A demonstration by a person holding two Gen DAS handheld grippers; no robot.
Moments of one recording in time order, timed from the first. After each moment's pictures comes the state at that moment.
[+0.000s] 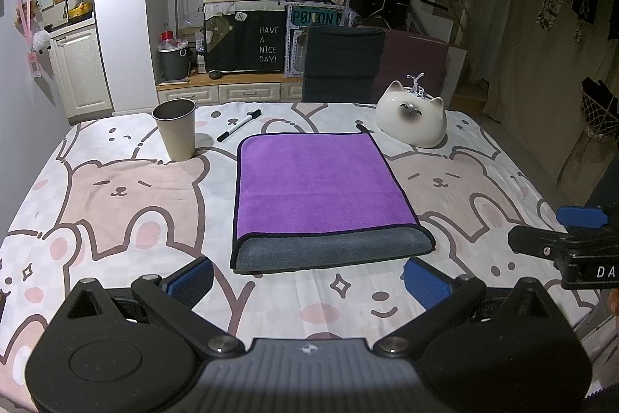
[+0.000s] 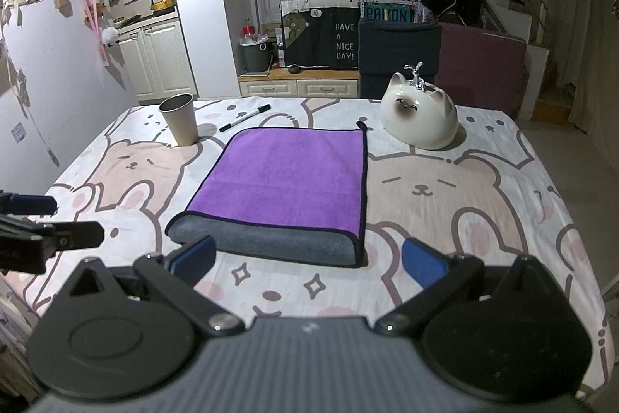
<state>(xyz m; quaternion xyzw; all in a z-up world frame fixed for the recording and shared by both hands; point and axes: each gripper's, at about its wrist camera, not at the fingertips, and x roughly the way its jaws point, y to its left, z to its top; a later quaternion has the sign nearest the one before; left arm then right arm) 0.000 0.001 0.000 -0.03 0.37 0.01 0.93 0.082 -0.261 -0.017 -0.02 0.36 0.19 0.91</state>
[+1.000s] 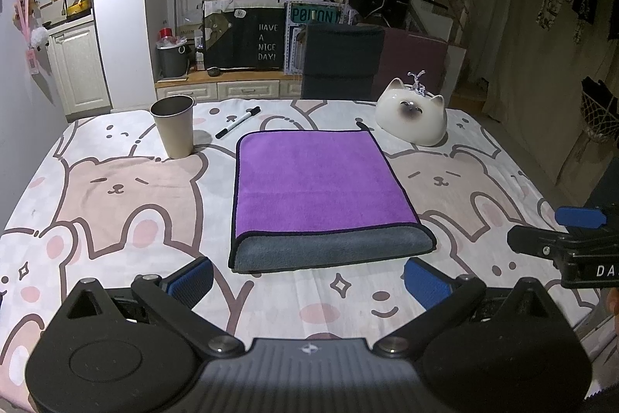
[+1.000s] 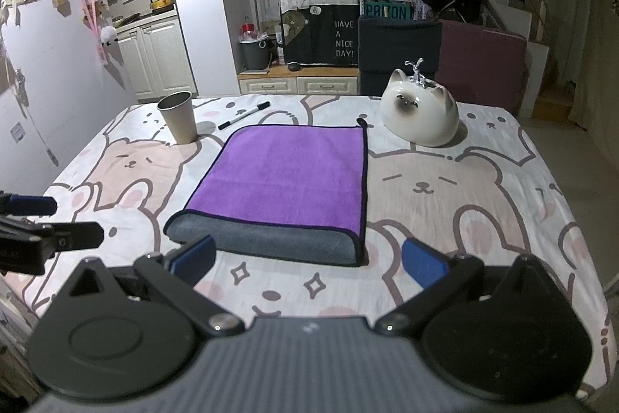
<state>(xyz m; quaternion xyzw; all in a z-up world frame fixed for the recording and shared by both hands) 0.003 -0.017 0.001 -0.04 0.38 0.00 0.93 0.085 -0.260 -0.021 -0.02 0.36 0.19 0.91</state>
